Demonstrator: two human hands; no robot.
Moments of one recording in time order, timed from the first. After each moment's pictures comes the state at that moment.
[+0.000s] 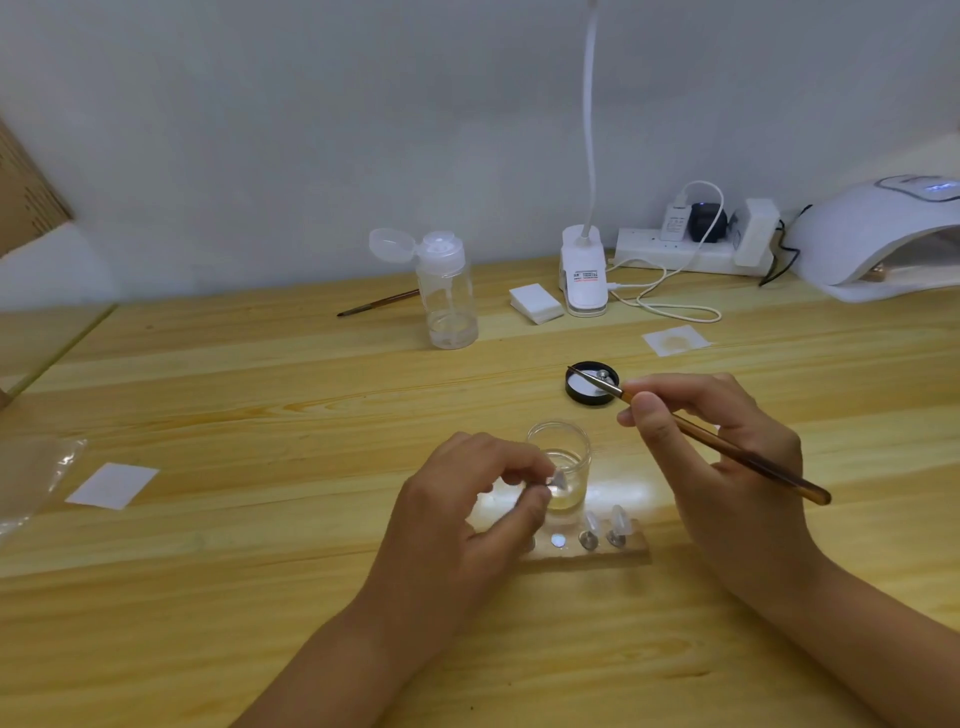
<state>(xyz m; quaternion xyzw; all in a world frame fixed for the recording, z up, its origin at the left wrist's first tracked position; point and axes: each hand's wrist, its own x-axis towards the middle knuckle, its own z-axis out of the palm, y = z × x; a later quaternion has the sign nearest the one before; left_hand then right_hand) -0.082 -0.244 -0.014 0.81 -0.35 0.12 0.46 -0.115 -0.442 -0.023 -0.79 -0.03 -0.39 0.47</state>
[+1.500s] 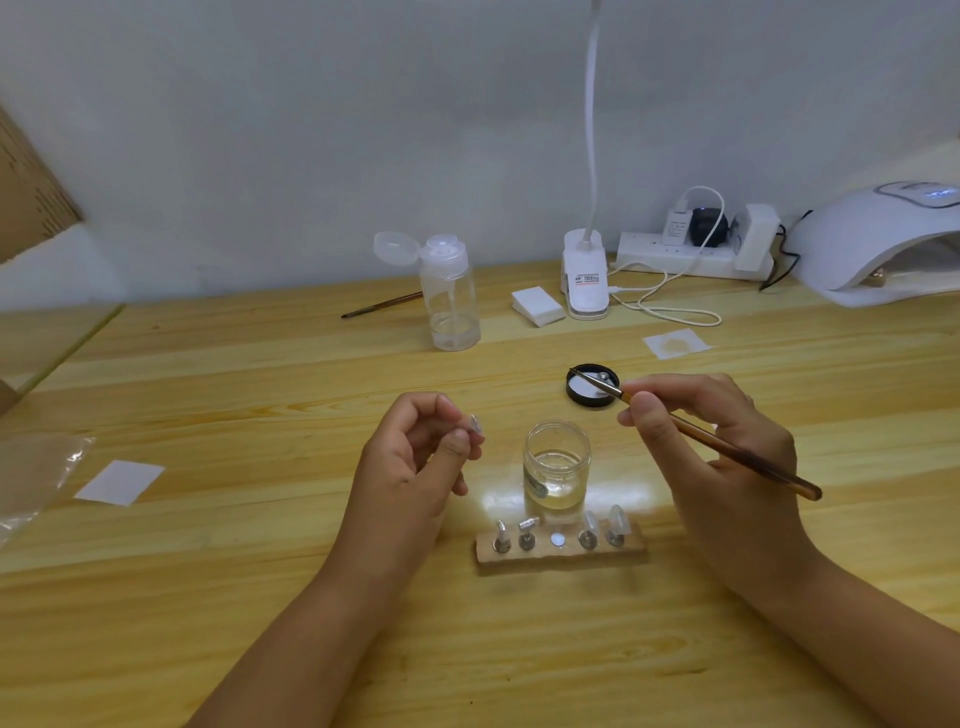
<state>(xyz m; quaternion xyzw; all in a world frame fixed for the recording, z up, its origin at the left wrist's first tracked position) -0.057 -0.231 -0.019 0.69 -0.17 -0.01 0.70 -0.112 -0.445 -0.025 -0.80 -0.03 -0.39 0.46</state>
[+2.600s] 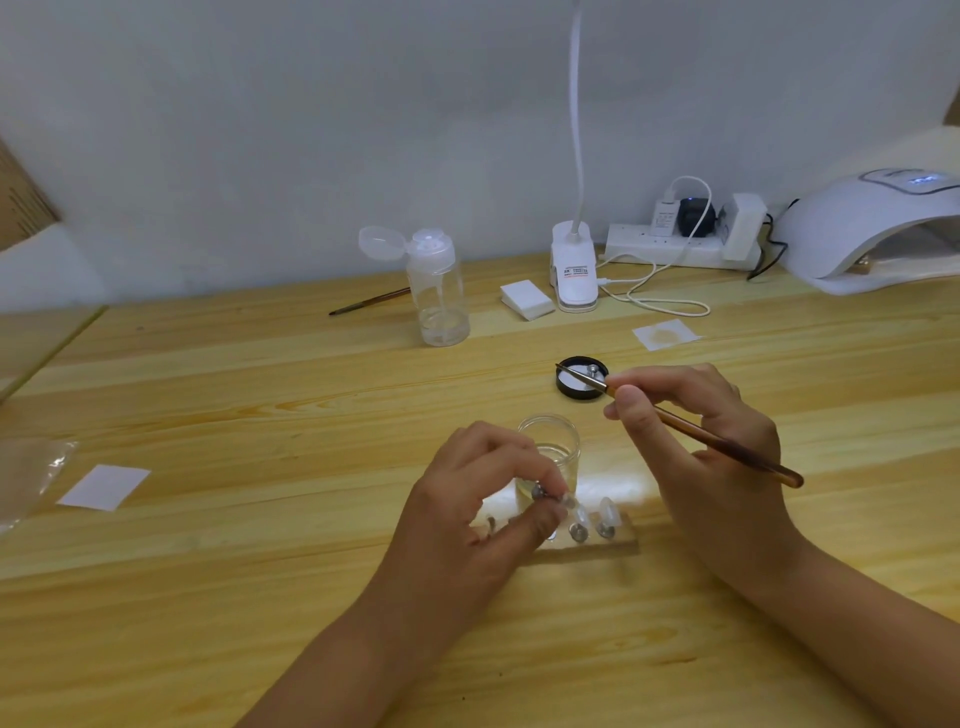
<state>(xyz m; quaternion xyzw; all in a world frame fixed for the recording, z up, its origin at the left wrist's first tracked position) -0.089 -0.248 -0.014 0.78 -0.36 0.05 0.51 -0.111 -0.445 -0.026 -0.80 -0.02 -0.39 0.46</state>
